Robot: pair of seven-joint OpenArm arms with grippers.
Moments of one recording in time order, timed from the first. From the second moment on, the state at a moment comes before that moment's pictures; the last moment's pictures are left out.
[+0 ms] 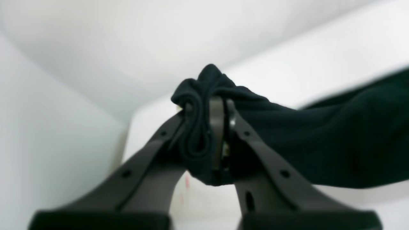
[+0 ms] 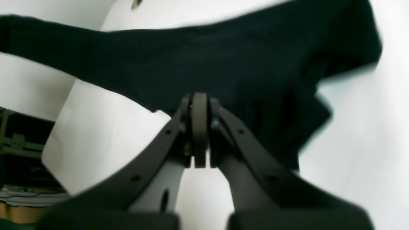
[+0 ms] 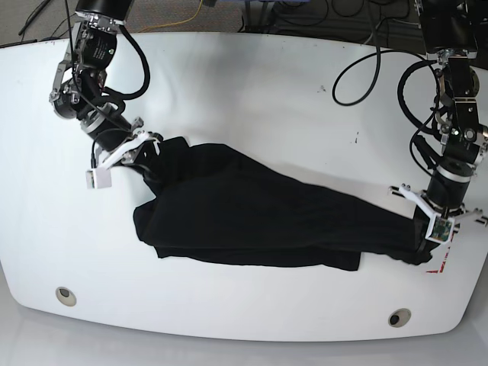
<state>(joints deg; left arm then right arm) -2.0 -25.4 -10.7 109.6 -6.4 -18.3 29.6 -9.0 10.0 21.0 107.6 54.8 20.2 -58.0</state>
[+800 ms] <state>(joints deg) 9.7 -25.2 -16.5 109.7 -6.4 -17.8 29.6 -14.5 9.3 21.1 107.5 47.3 20.6 -61.8</state>
